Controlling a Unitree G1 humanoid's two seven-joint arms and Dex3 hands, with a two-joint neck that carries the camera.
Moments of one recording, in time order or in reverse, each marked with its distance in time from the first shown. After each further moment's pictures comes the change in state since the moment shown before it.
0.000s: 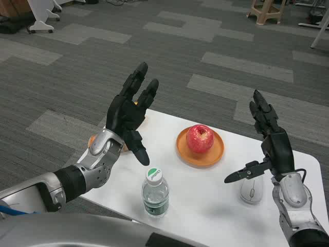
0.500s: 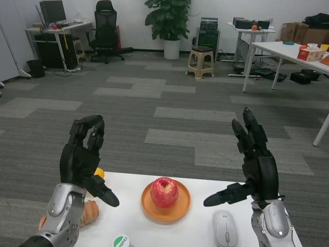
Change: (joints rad) left arm -0.129 -0.115 0.189 0.179 0.132 -0.043 0.001; right arm 0.114 0.056 -0.241 -0.329 0.026 0.043 -0.099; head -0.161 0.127
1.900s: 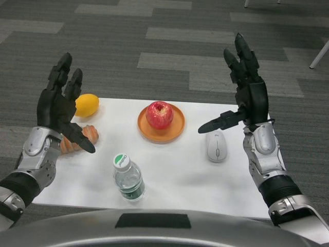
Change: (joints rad) left arm 0.115 0.147 -0.013 0.073 0.060 0.091 -0.078; right arm 0.012 -0.035 0.036 0.045 0.002 0.032 0.039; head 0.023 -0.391
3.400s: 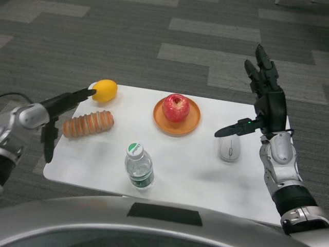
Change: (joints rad) left arm 0.174 0.106 0.452 -0.412 1.366 0.756 -0.263; right arm 0.000 -0.030 0.034 0.082 0.005 0.014 0.011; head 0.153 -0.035
